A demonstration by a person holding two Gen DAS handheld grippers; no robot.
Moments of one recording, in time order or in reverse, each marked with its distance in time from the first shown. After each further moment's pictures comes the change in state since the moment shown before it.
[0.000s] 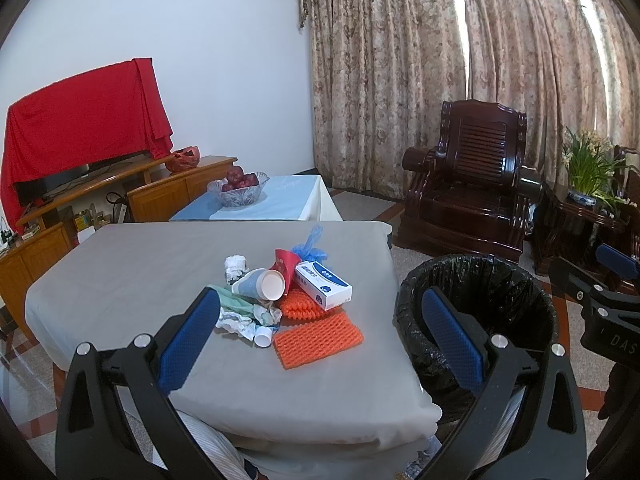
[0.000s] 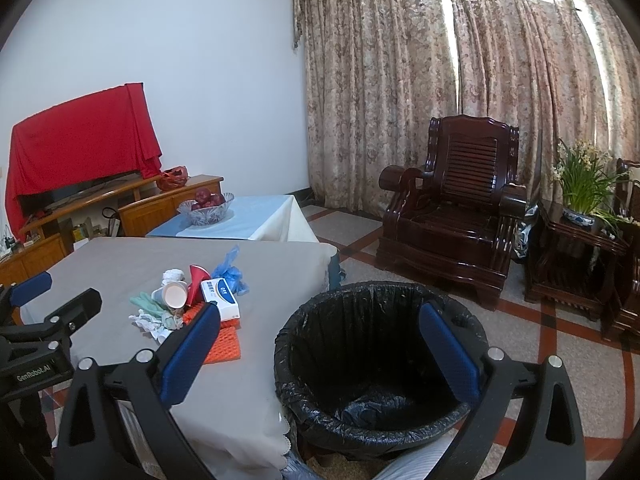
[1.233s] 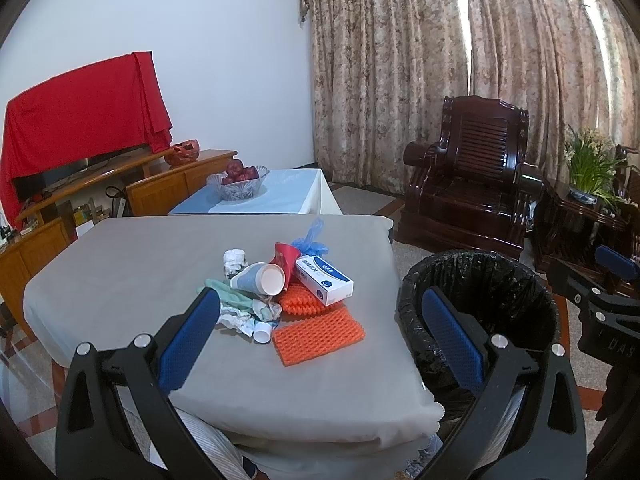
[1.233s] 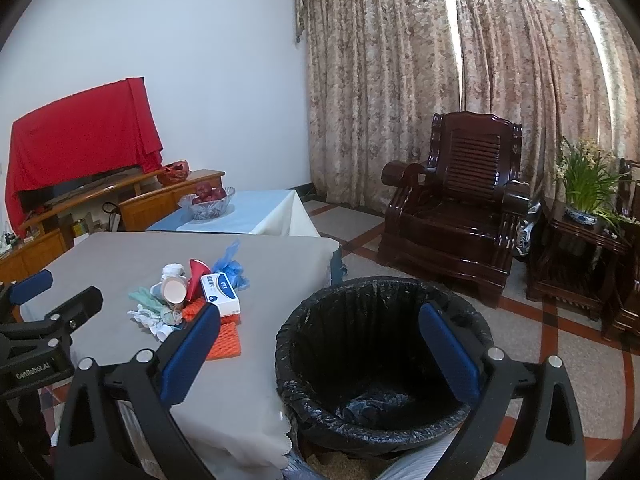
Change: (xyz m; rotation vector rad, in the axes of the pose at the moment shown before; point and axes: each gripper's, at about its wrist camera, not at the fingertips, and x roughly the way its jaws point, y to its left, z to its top) left arm 0.000 0.000 -0.020 -0.006 0.016 0.003; right arm 0.013 0.006 -0.014 -0.008 0.019 0.004
